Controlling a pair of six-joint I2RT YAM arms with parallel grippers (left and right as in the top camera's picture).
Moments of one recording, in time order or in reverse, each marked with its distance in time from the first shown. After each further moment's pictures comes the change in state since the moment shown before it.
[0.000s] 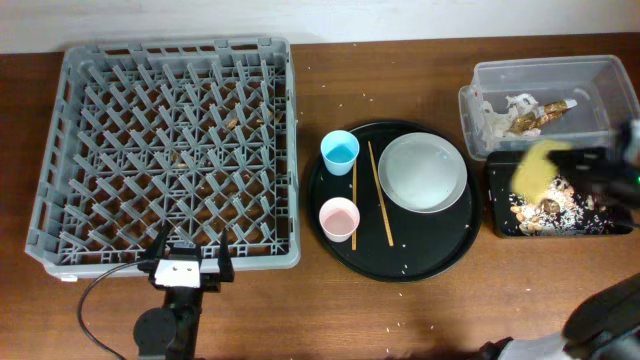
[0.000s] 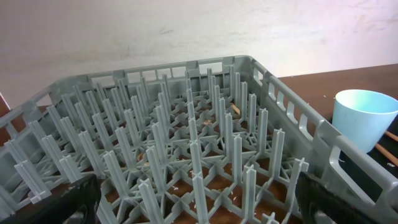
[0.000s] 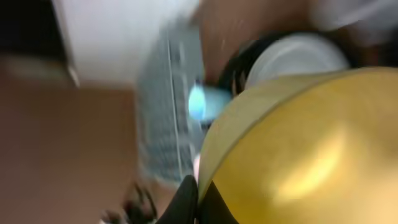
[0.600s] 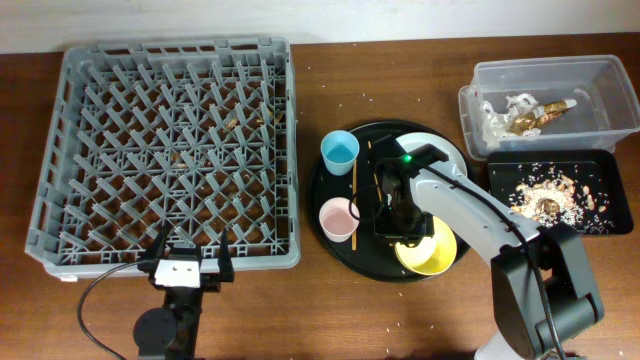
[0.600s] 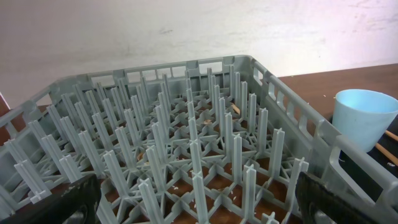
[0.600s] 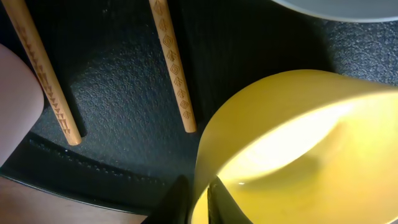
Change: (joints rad) left arm 0.000 0.000 0.000 0.000 0.000 0.000; right arm 1.110 0.128 -0.276 0.303 1.041 0.760
